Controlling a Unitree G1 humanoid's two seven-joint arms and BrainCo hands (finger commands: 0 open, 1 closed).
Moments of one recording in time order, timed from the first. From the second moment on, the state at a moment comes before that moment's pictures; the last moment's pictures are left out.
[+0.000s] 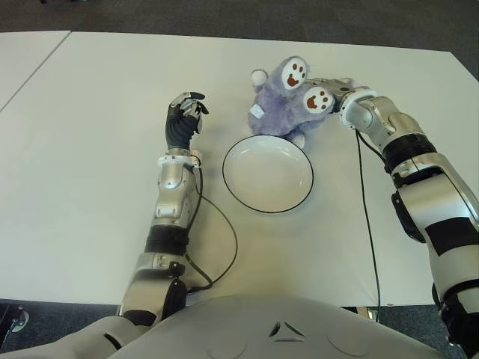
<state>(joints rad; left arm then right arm) -0.24 -0.08 0.08 0.28 -0.12 -0.26 0.05 -0.99 -0.56 0.57 1.06 -0.77 -0.43 0.06</state>
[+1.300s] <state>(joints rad) -0.23 -0.08 0.07 0.27 -0.13 -0.24 0.06 -0.84 -0.54 0.44 1.02 -0.66 -0.33 -0.26</state>
